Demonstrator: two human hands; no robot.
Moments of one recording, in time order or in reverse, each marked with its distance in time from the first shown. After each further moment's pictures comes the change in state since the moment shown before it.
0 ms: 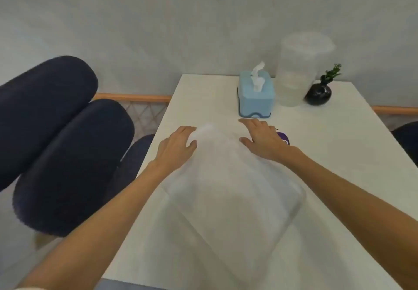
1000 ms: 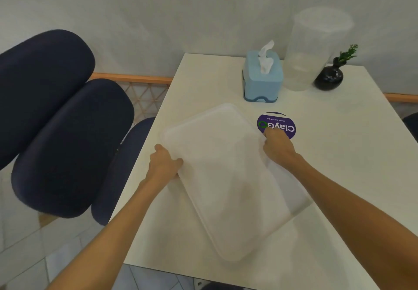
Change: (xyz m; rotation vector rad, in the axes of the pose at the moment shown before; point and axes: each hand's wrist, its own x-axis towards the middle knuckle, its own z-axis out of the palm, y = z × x) left_hand -0.053 -0.026 0.026 -0.442 -0.117 -0.750; right_hand -0.018 0.019 0.042 0.049 -0.063 0.388
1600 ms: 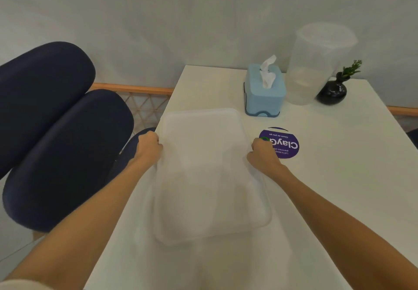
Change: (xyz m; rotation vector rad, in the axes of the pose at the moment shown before) left_hand 0.099 0.027 -0.034 0.334 0.167 0.232; right_hand 0.022 -0.037 0.006 0.235 -0.065 0.050
